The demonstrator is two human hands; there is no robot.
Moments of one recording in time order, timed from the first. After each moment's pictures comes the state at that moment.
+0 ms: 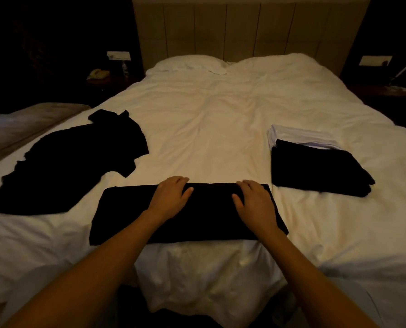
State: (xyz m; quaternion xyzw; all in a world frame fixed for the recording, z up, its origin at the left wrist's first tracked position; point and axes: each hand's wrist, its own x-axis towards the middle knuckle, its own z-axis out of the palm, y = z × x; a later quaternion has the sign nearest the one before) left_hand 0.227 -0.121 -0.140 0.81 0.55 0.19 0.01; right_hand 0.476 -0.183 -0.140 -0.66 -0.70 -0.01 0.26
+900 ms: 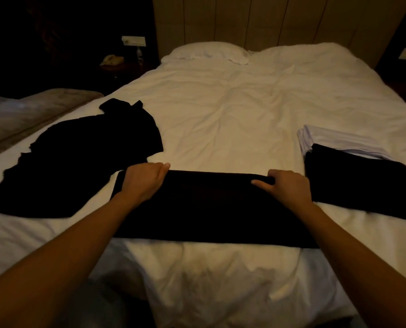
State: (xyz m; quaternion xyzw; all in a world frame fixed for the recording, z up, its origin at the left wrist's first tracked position) left_hand 0.126 -0.053 -0.124 0.76 0.61 0.17 -0.13; right_hand 0.494 -0.082 -0.106 -0.69 -0.71 -0.07 0.12
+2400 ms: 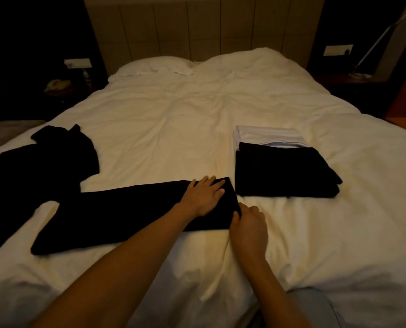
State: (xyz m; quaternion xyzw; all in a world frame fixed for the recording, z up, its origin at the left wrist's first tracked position) left_hand 0.427 -0.060 -0.134 0.88 0.47 0.01 0.08; right_hand 0.537 -0.187 -0.162 -0.80 -0.51 0.05 0.33
